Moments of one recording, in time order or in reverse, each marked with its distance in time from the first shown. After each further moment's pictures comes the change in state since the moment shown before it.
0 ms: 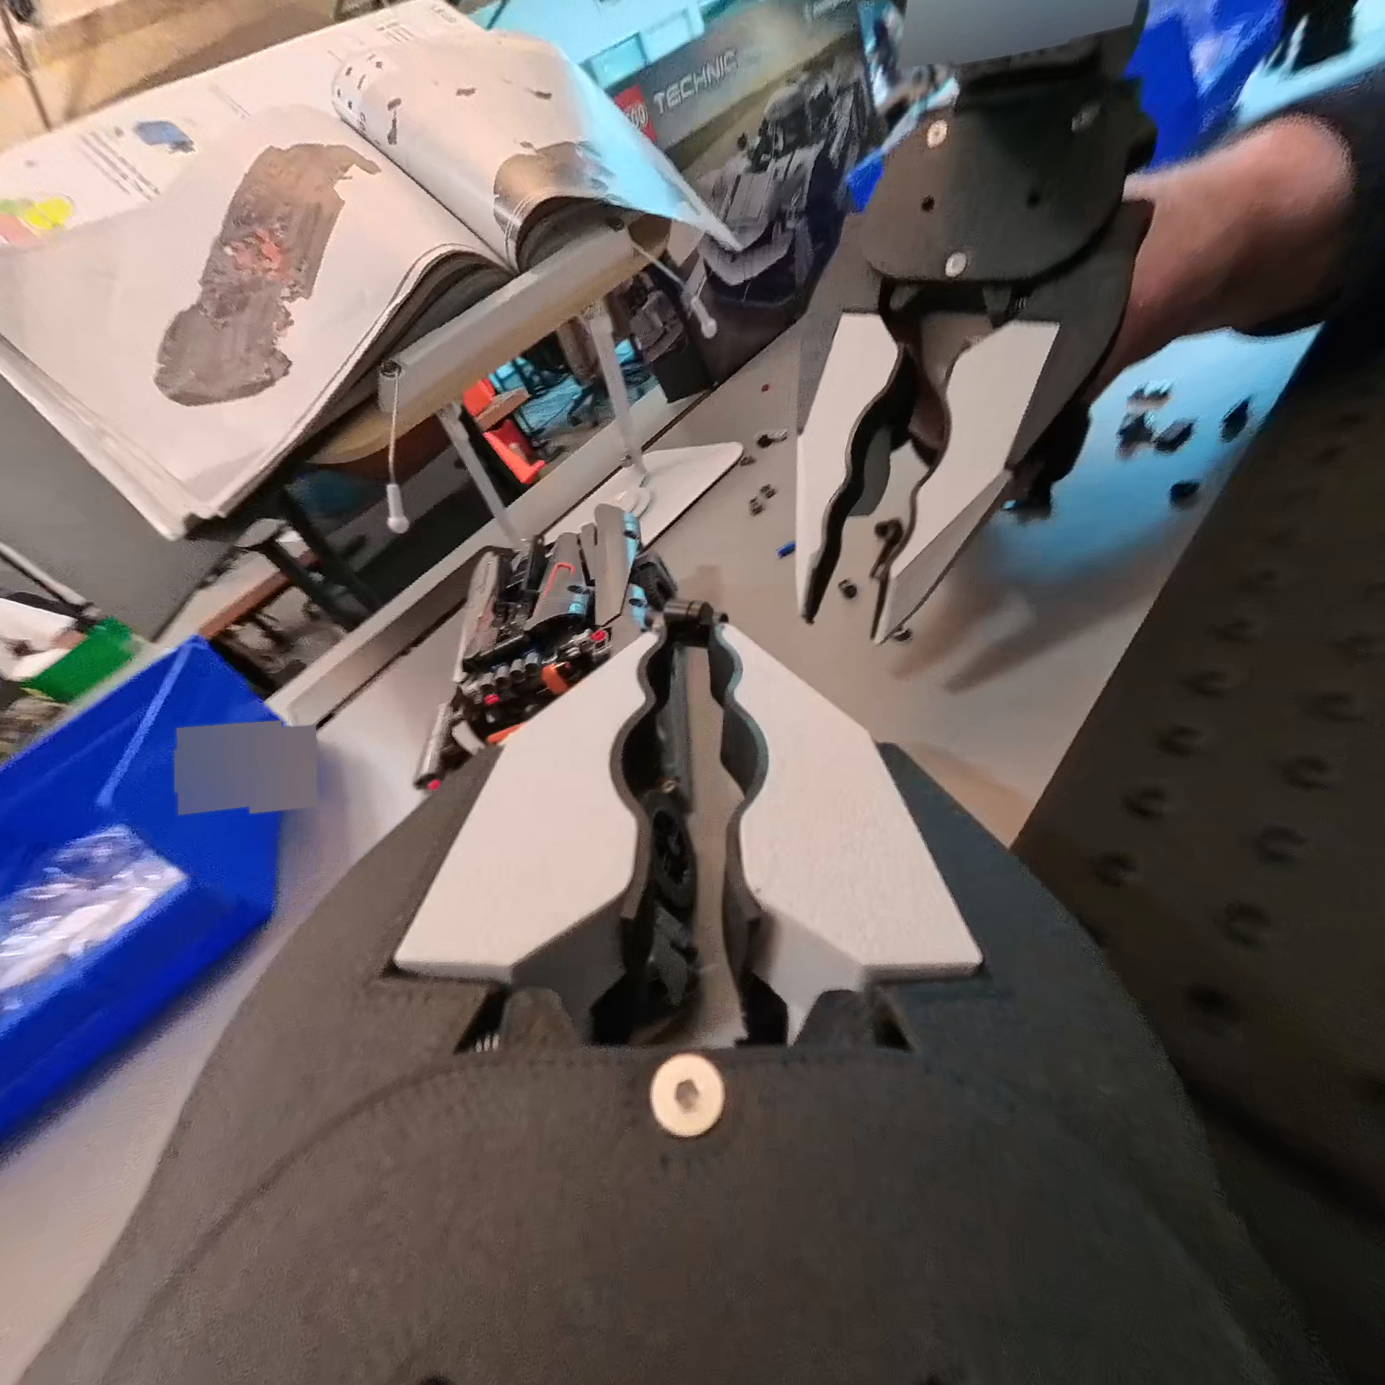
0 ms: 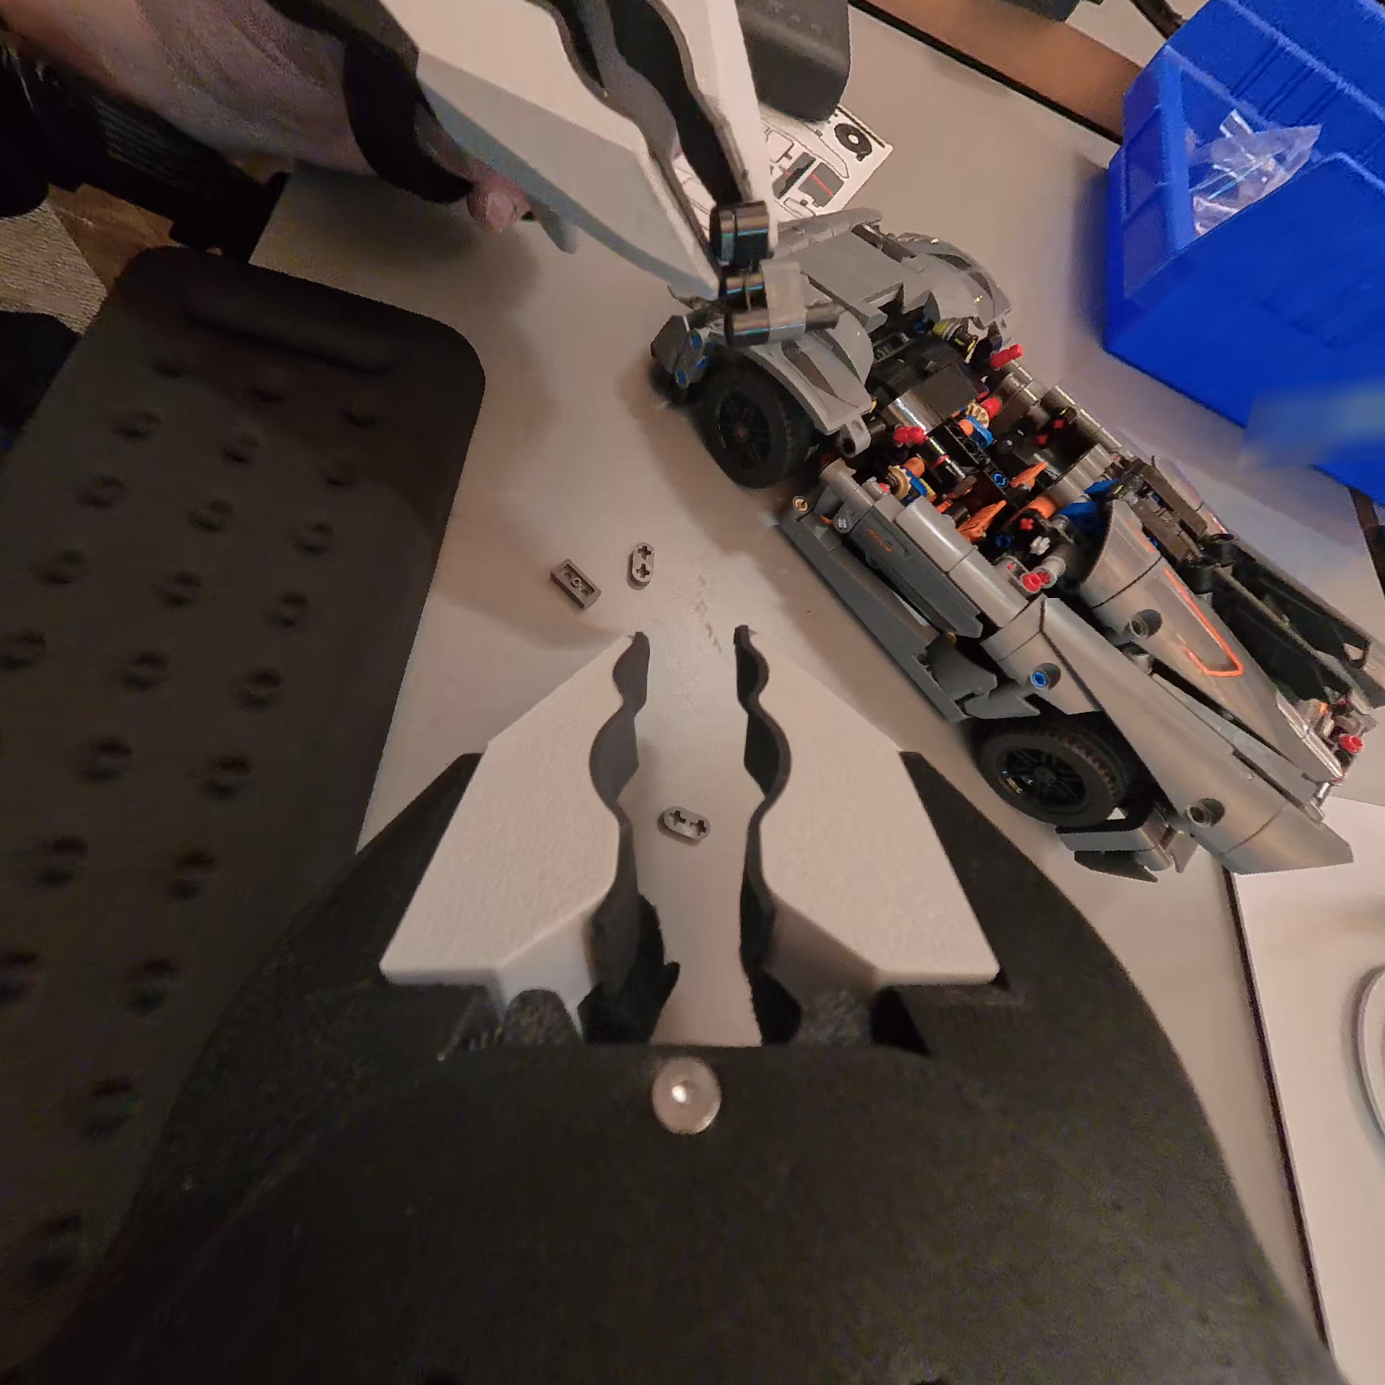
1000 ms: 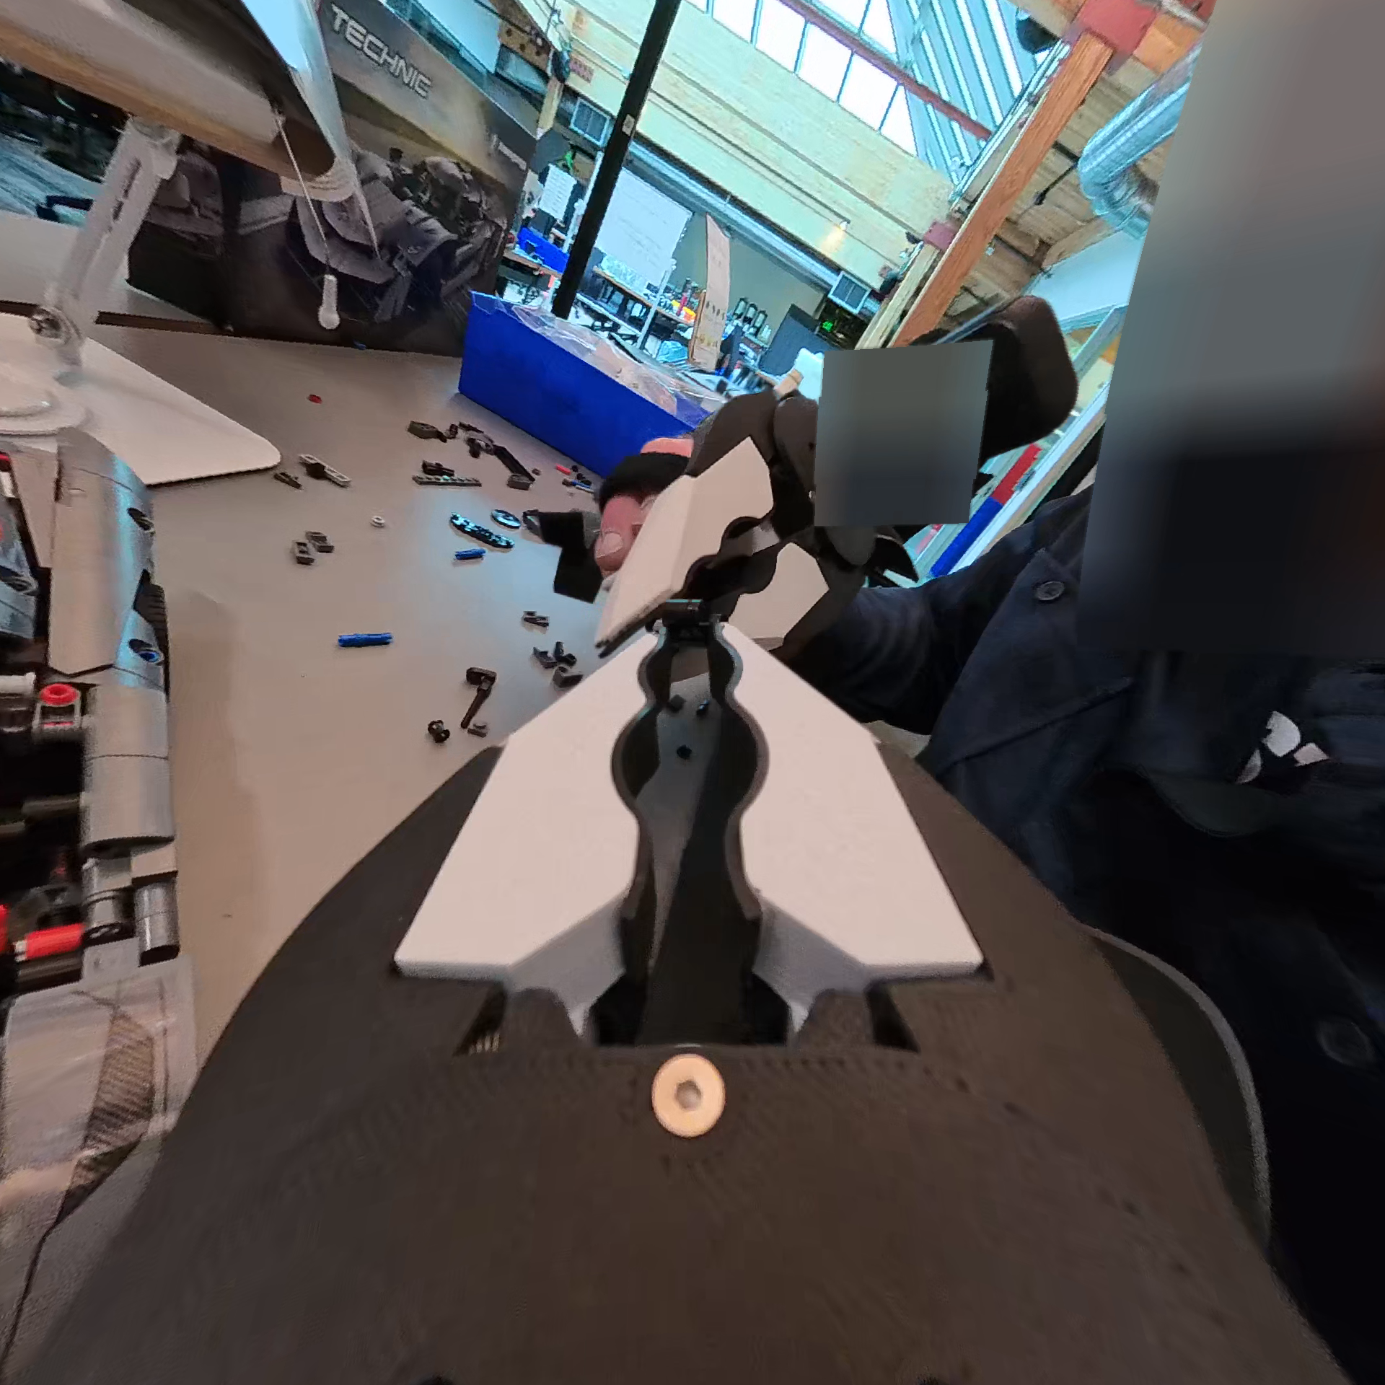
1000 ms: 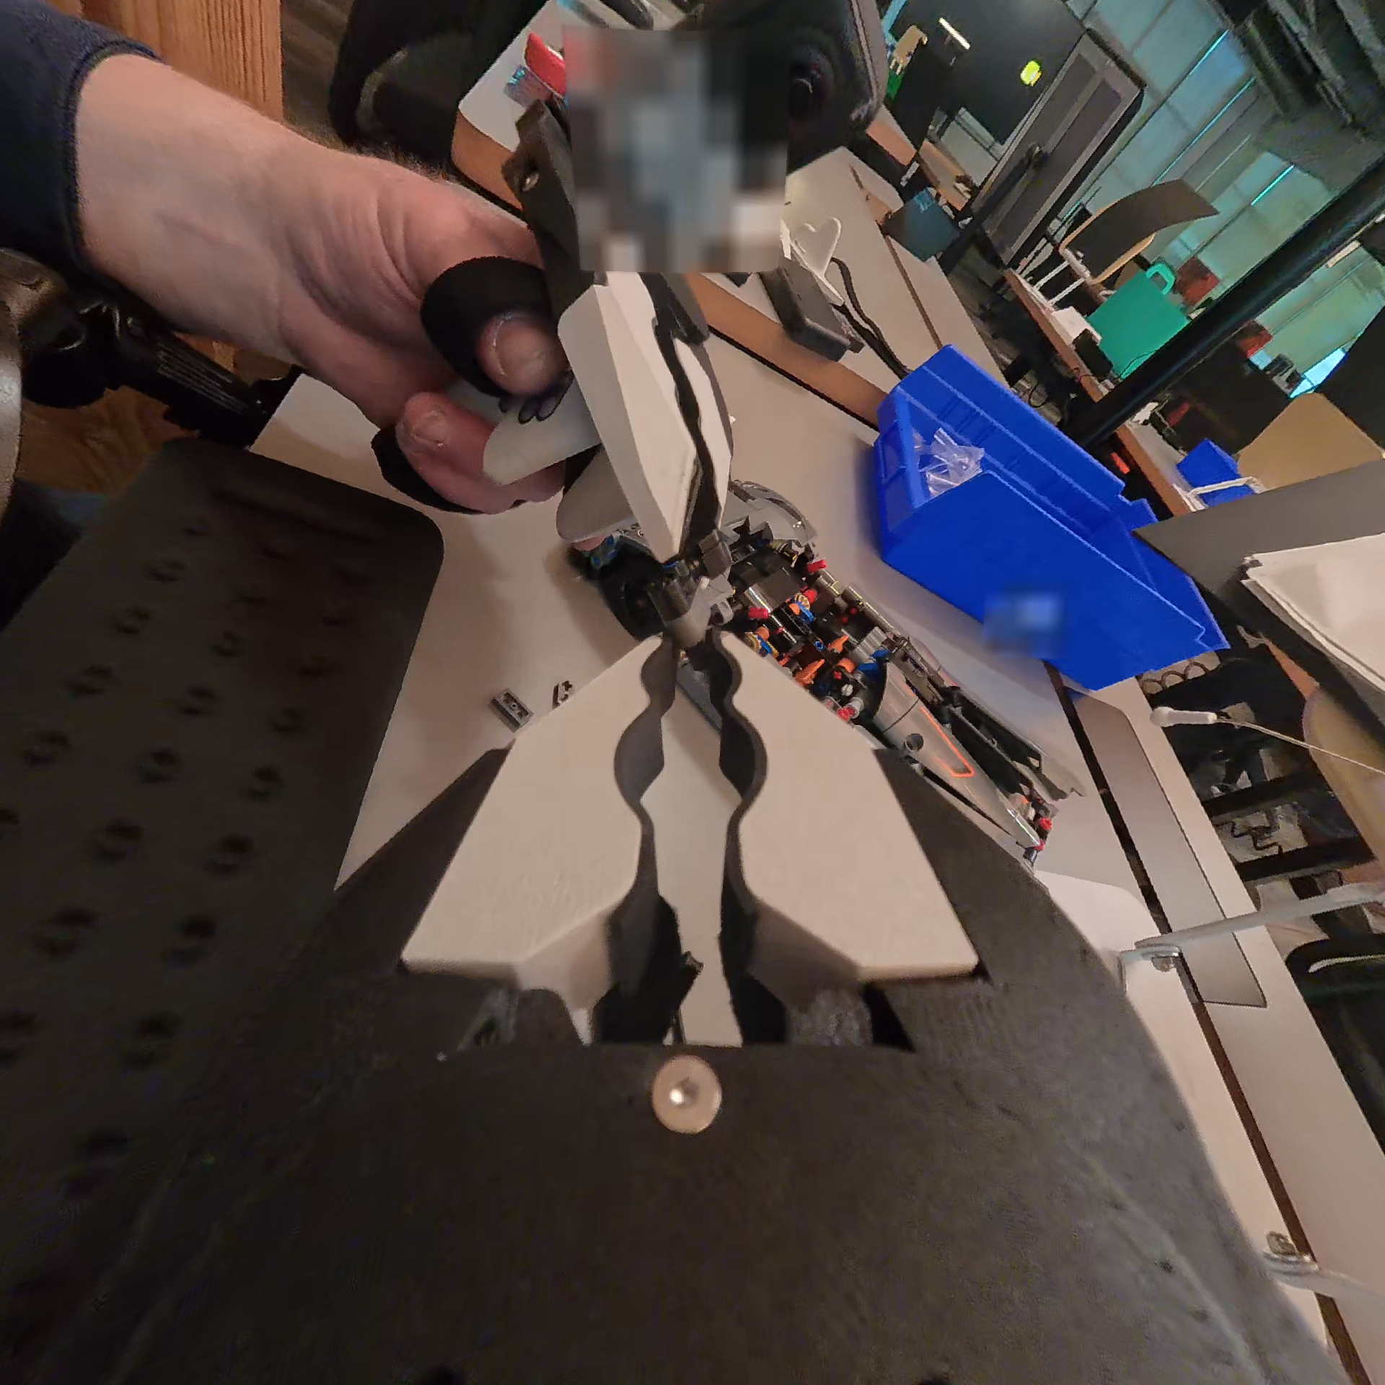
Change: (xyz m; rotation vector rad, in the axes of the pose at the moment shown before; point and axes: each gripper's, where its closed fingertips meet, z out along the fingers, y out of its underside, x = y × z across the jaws) left arm 0.032 -0.060 0.027 0.127 0.668 -0.872; right arm 0.013 -0.054 -0.045 0.241 0.200 -0.133
